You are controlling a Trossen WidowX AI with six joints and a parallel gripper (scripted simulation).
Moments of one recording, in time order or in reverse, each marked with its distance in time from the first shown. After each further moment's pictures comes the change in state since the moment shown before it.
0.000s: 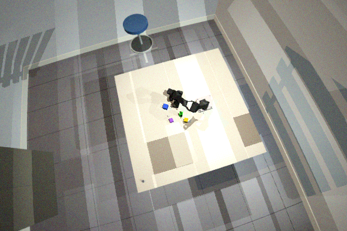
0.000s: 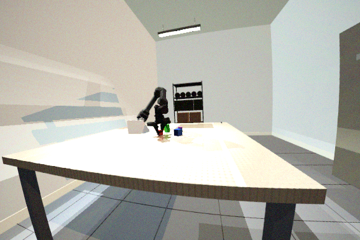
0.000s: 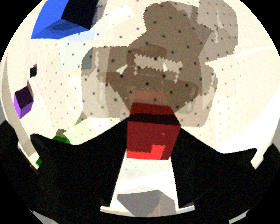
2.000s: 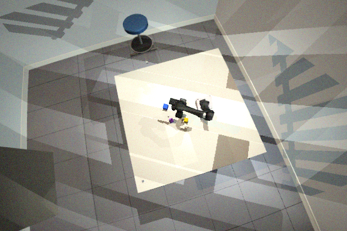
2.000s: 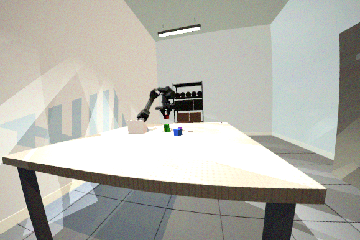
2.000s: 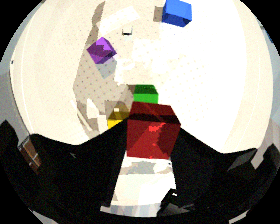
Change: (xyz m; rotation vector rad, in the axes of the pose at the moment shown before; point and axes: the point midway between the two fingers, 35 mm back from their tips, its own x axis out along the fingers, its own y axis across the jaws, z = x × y) arm -0.111 0.124 -0.068 -0.015 -0.011 -0.007
